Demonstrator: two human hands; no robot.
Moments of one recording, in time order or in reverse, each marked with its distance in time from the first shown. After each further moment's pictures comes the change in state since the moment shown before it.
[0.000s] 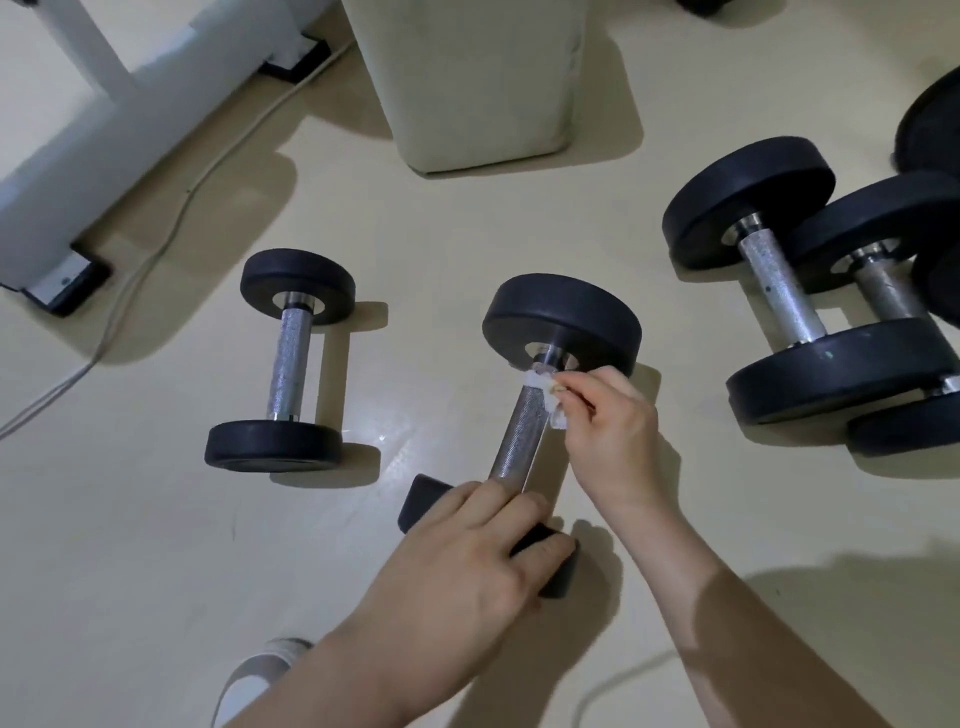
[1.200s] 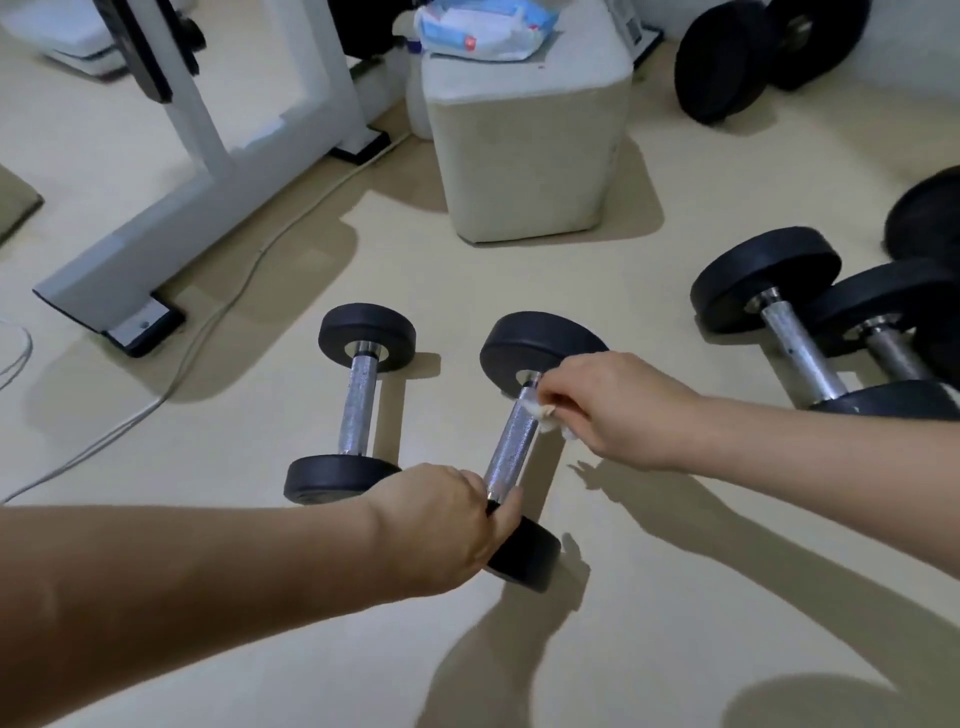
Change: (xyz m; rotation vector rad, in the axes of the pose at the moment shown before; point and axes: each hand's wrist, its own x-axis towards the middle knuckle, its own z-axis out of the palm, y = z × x) left_hand -0.014 -0.076 -0.054 0.743 -0.469 0.248; right_hand 0.072 -0.101 -0.030 -0.445 -0.755 -0.538
